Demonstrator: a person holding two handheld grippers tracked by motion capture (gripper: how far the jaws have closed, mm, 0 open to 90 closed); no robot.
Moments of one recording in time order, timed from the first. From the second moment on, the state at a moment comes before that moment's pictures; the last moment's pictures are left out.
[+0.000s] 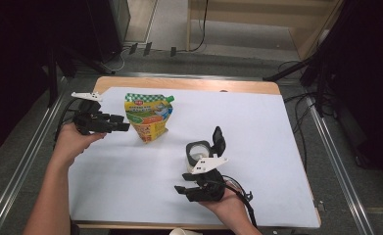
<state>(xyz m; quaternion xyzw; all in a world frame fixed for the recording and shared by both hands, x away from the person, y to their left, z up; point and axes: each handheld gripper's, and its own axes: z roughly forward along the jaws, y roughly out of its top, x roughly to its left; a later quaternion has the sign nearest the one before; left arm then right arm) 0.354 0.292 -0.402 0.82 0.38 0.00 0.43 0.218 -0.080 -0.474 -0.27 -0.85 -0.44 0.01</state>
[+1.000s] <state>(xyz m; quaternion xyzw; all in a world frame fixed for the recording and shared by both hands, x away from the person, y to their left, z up) 0.392 0.254 -0.405 0.81 0.36 -0.04 0.46 0.233 -0.046 -0.459 -0.29 -0.84 -0.46 0.00</state>
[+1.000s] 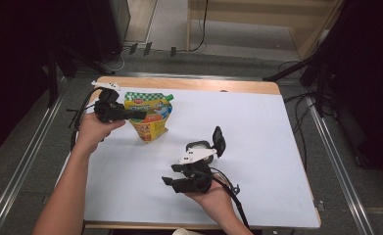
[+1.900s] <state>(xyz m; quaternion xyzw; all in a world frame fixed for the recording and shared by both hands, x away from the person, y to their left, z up) 0.367 0.241 -0.370 0.81 0.36 -0.01 0.47 0.240 -0.029 -0.470 -0.28 -0.83 -0.48 0.00</state>
